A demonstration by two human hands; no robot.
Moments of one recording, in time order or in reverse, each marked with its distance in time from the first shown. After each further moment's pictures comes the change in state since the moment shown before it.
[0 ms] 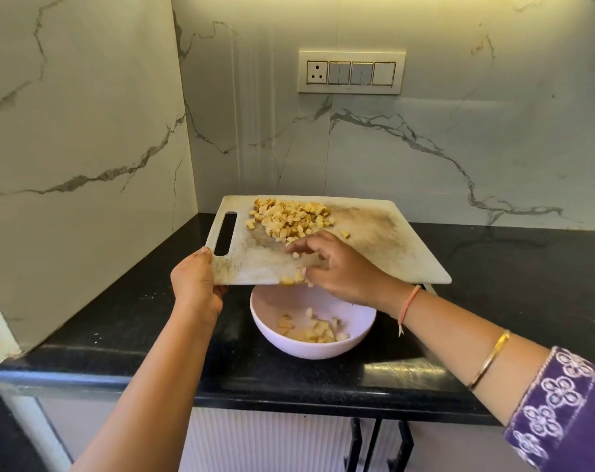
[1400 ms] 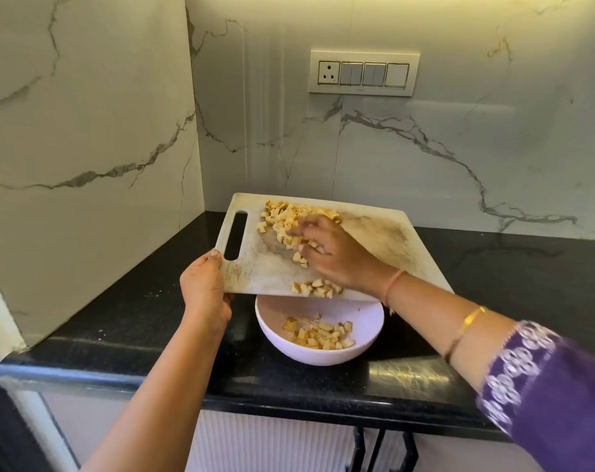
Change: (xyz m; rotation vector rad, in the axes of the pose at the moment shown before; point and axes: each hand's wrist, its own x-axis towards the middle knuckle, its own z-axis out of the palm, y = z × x) left_hand -0.007 -0.009 -0.001 0.015 -0.031 0.051; right_hand 0.032 0.009 -0.001 -0.241 0.031 -0.059
